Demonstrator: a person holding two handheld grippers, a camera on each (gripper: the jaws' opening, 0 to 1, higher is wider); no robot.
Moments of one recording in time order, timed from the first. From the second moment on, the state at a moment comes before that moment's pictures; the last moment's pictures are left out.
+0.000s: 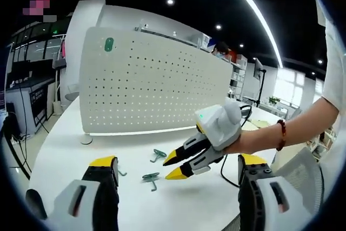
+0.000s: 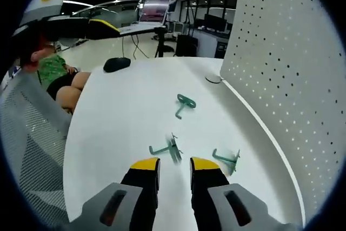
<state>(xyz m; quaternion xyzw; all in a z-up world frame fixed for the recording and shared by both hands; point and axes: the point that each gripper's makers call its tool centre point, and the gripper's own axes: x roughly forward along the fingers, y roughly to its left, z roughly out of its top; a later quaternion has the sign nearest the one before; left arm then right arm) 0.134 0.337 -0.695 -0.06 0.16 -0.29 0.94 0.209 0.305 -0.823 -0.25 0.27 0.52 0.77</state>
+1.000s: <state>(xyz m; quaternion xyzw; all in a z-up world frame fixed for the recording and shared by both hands) 0.134 0.341 -0.708 -0.07 0.17 -0.29 0.94 0.219 0.320 -0.847 -0.30 0.28 0.53 0.74</state>
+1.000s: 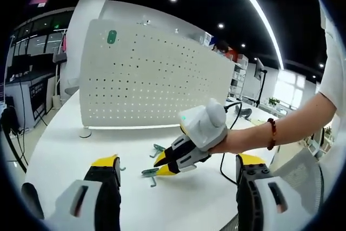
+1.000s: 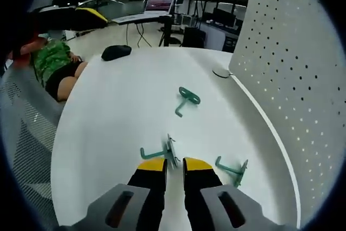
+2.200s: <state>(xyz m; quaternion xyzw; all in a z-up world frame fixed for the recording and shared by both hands) 0.139 0.343 -0.699 -0.09 0.16 -0.29 0.94 0.216 0.314 -0.814 -0.27 0.26 0.50 0.78</state>
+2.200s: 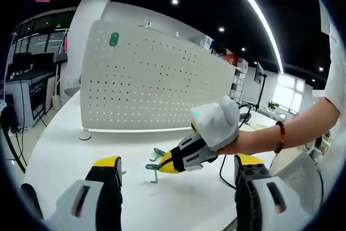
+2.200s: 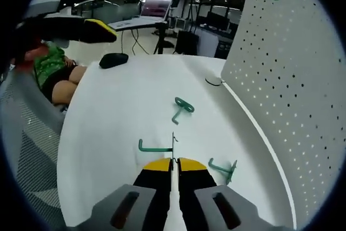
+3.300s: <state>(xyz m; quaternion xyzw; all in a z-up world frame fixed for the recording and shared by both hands) 0.137 0.330 -0.690 -0.11 0.15 -0.31 0.93 0.185 0.305 -0.745 -0.19 0.19 0.46 0.85</state>
